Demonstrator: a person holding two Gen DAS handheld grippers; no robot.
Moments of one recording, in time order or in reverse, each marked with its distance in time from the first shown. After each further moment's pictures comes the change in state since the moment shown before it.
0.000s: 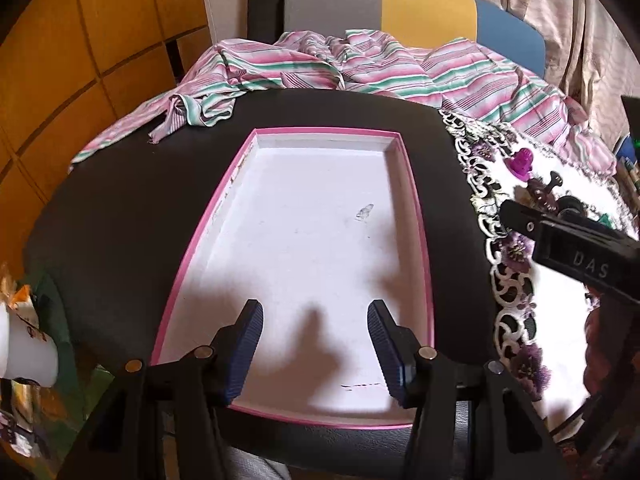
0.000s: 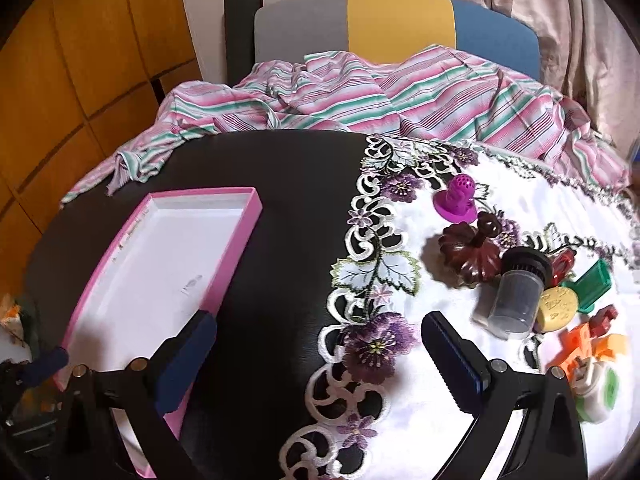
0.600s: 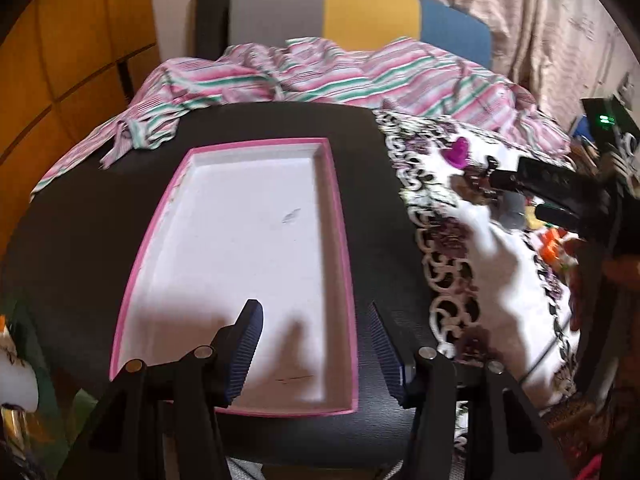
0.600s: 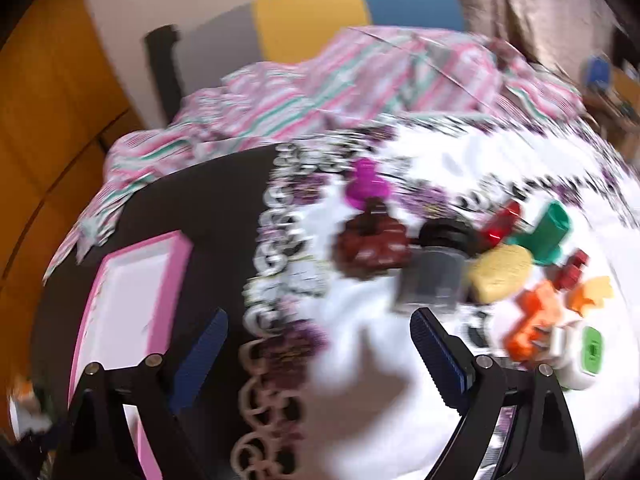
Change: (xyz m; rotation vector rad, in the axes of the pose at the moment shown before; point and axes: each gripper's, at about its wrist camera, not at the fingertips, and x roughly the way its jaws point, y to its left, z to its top) left arm -0.019 -0.037 -0.006 0.123 -0.032 -0.145; right arm -0.009 -0.102 -0.001 0.365 0.026 -0.062
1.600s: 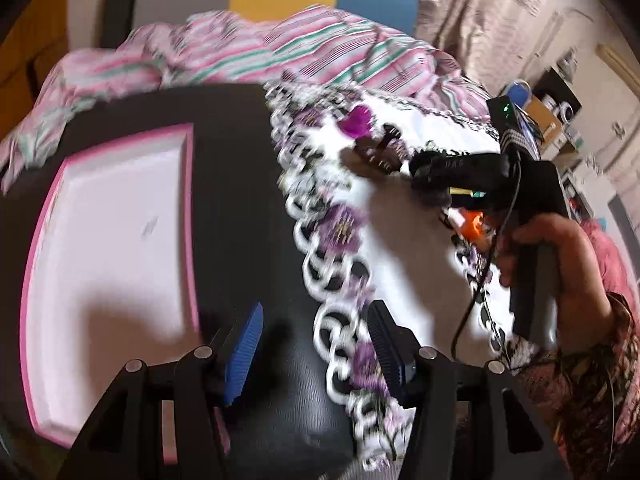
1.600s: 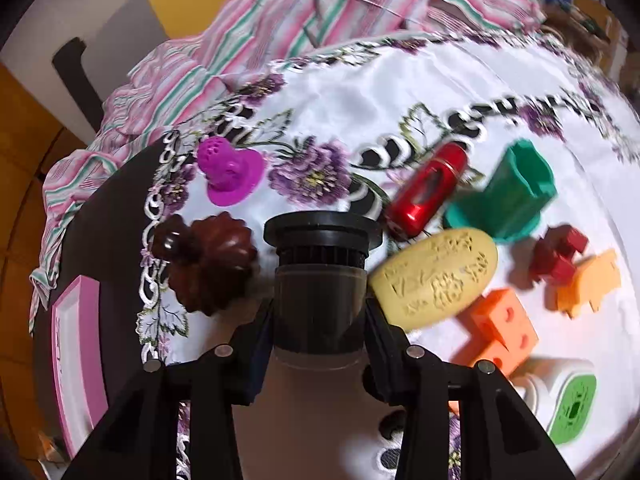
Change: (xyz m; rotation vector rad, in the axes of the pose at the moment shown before) left arm 0.035 -0.070 0.031 0.141 0.092 -0.263; right arm 0.056 -0.081 0.030 0.169 0.187 -0.063
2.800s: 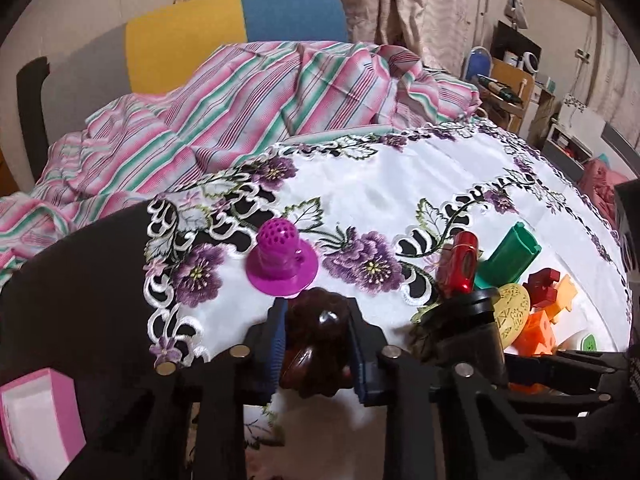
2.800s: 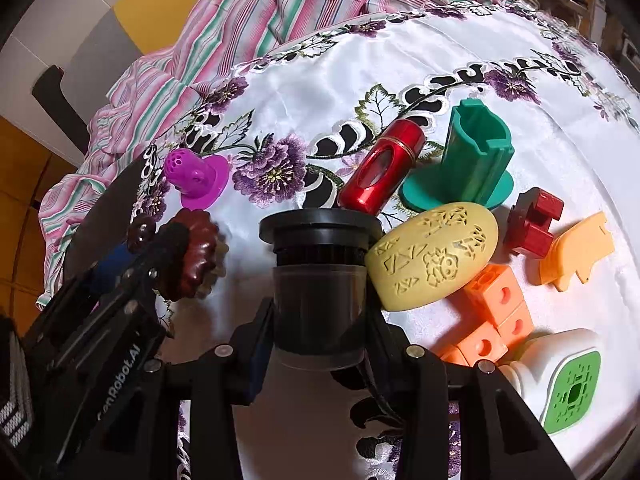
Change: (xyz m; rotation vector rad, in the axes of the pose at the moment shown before) left arm 0.144 -0.086 0.140 0.282 -0.129 0.024; right arm -0.004 -0.023 -0.001 0.084 0.018 0.015
